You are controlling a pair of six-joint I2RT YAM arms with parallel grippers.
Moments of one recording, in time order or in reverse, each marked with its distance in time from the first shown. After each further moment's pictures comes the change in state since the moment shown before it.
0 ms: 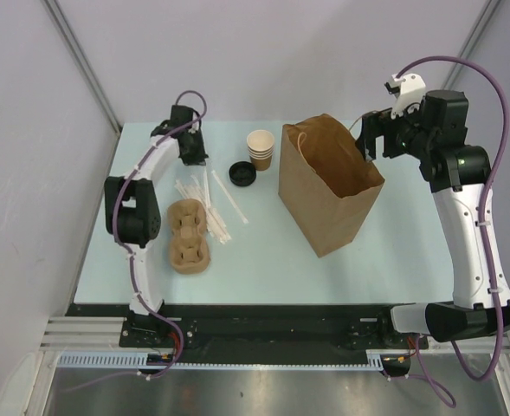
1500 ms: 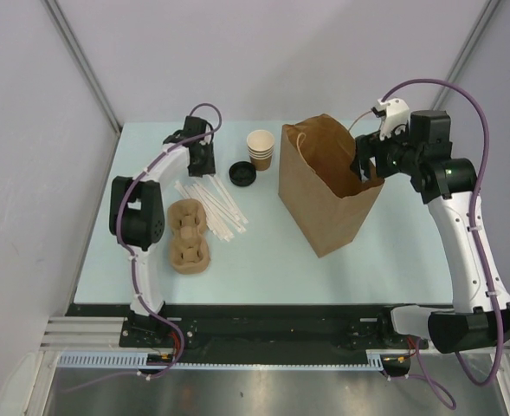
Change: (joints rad) left arm -0.058 -0.076 -0.129 0.053 -0.087 0.056; right arm 0.018 -0.061 -0.195 0.000 -0.042 -0.010
